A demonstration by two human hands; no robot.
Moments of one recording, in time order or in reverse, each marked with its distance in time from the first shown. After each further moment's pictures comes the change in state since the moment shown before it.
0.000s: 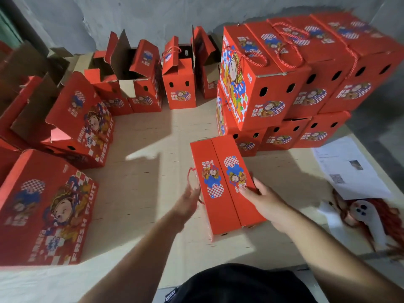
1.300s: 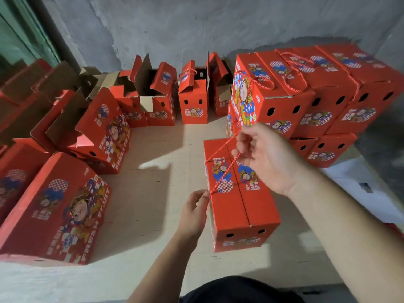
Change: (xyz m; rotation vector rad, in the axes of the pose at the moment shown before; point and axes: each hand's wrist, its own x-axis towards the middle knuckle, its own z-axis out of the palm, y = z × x) left_hand -0.060 0.029 0.020 -0.269 0.328 0.228; right_hand -0.051 -0.194 0.003 0.458 -0.116 -0.281
